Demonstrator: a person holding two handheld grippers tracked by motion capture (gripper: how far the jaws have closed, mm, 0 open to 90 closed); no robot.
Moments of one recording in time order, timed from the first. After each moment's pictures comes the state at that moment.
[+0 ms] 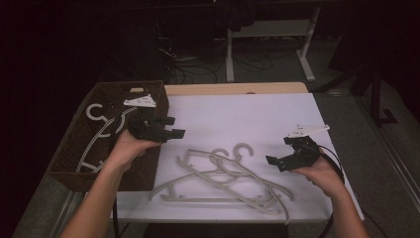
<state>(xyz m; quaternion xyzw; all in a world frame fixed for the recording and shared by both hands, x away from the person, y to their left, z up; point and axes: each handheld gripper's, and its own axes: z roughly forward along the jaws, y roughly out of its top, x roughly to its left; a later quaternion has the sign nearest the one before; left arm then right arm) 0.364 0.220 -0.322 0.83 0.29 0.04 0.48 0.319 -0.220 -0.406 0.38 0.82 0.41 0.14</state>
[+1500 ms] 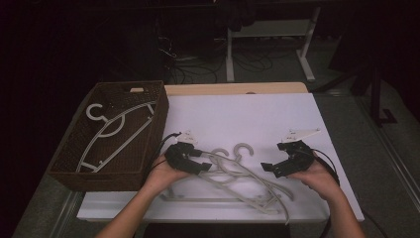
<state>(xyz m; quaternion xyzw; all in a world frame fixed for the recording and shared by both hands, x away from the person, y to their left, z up) 0.340 0.146 -0.415 0.89 0.27 0.04 0.38 0.315 -0.207 -0.415 0.36 0.83 0.41 0.10</state>
